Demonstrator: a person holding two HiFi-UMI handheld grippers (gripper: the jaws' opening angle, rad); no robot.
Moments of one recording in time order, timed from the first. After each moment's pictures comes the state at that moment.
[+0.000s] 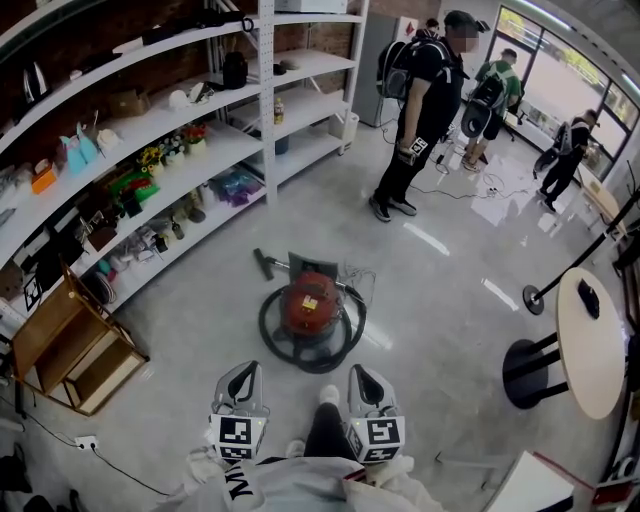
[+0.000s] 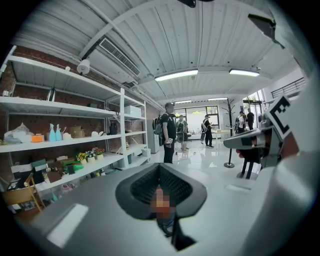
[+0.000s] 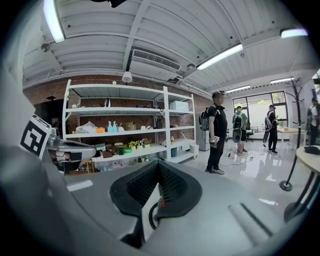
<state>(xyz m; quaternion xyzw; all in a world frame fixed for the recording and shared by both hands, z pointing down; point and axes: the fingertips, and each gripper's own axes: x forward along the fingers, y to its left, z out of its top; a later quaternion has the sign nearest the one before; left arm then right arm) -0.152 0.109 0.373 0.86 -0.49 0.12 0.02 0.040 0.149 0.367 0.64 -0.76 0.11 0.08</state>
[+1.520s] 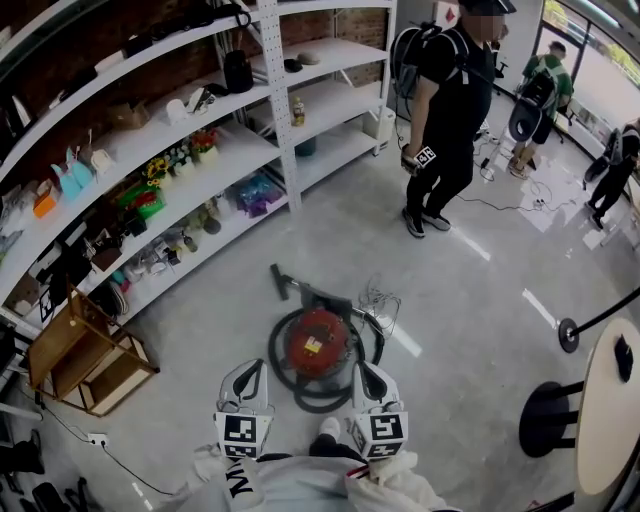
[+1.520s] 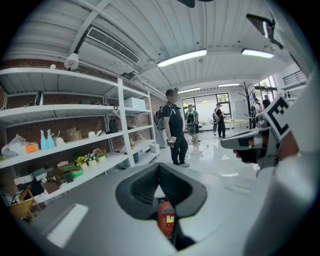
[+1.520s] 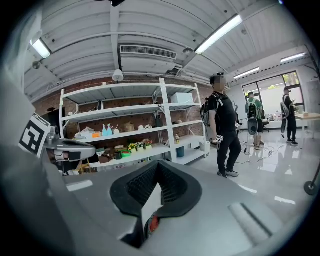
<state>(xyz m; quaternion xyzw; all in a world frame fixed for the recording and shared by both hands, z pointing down) -0.057 -0.075 0.371 0.82 -0.54 0.16 0.03 0.131 -0.064 0.387 0.58 -0.80 0.15 0.07</state>
